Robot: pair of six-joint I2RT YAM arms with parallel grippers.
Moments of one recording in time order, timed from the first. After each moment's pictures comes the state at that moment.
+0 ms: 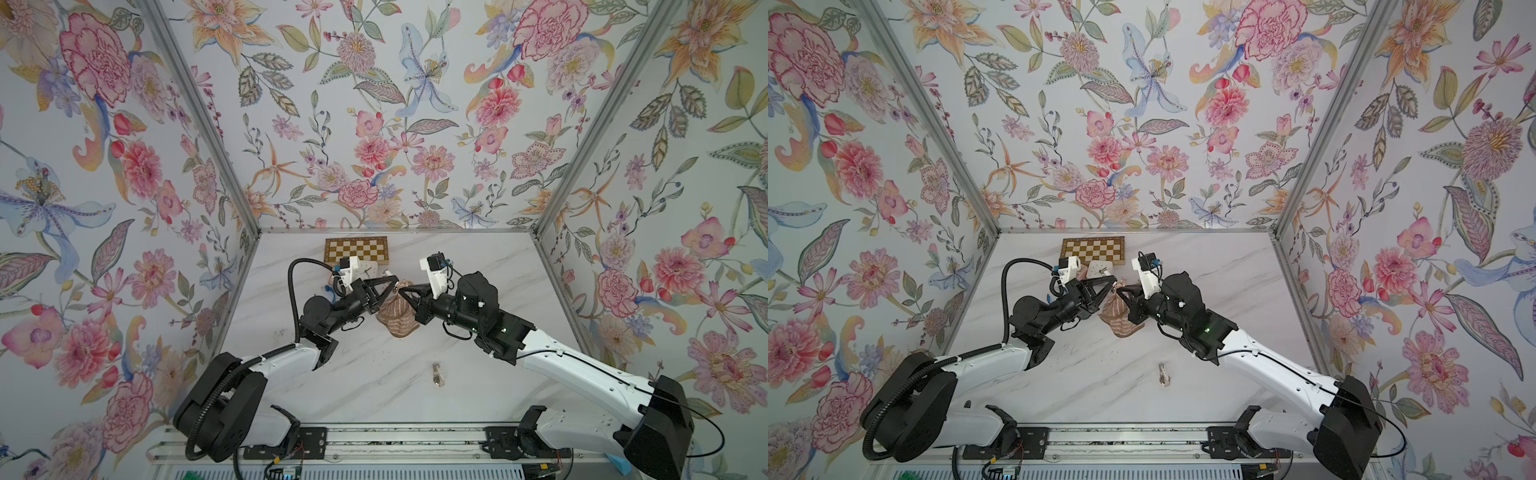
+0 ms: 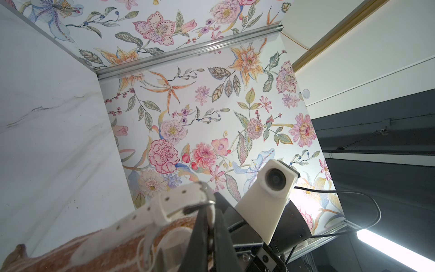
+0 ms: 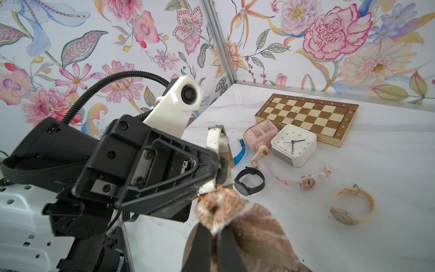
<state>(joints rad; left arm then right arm) -0.55 1.37 0.54 1.18 0.52 -1.52 0.84 1.21 0.93 0.06 -0.16 0.37</state>
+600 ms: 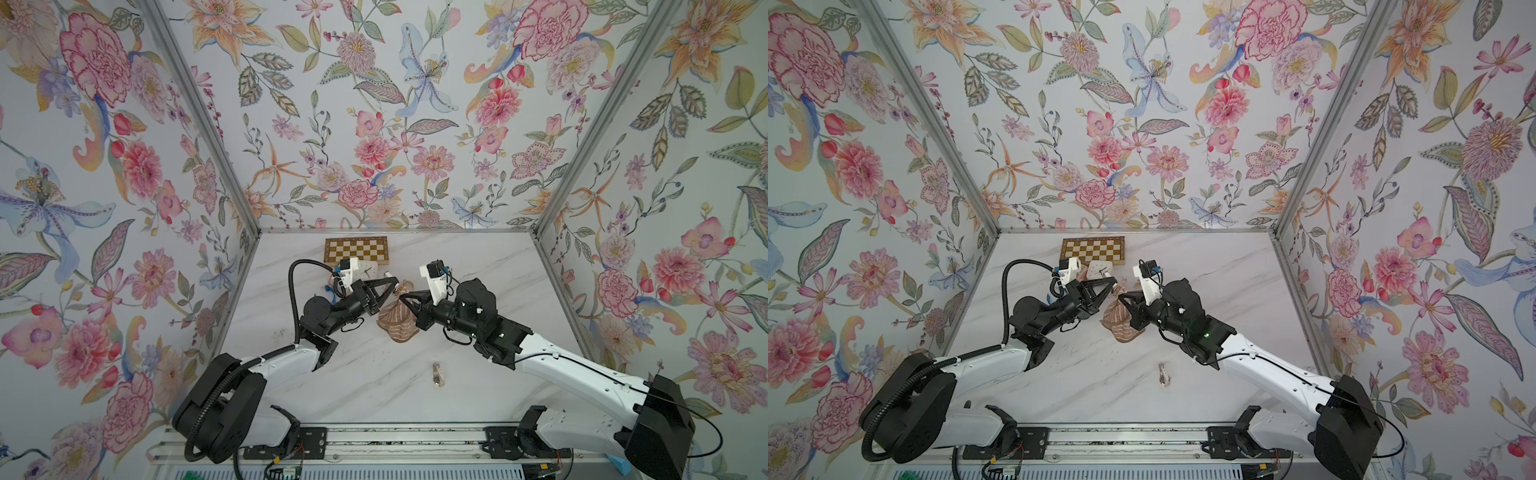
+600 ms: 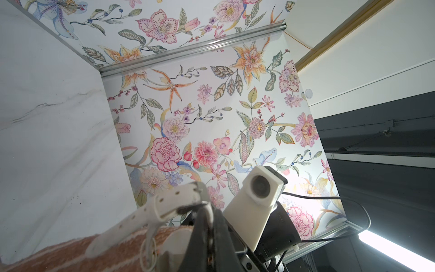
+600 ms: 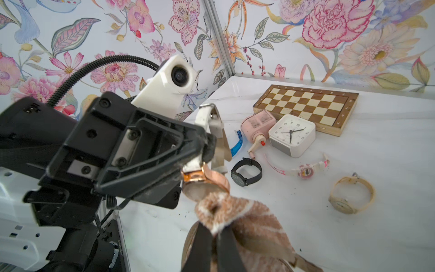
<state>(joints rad) -0.55 1.37 0.54 1.16 0.52 -1.52 0.84 1.21 0.84 0.11 -0.16 0.37</state>
